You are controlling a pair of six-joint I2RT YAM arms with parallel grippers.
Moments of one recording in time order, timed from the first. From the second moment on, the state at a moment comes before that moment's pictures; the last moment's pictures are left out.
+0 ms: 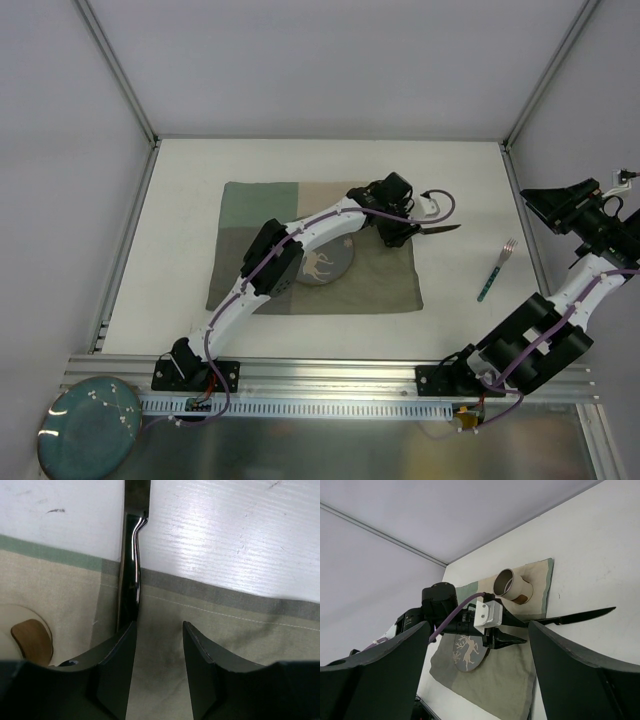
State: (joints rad) left arm -0.88 2.55 2.28 -0.61 0.32 0.34; right arm -0.86 1.29 1.03 -0.06 -1.35 0.58
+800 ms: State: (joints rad) left arm -0.90 2.58 2.32 -0.70 0.32 0.48; right arm -0.86 1.28 1.03 0.05 -1.35 0.70
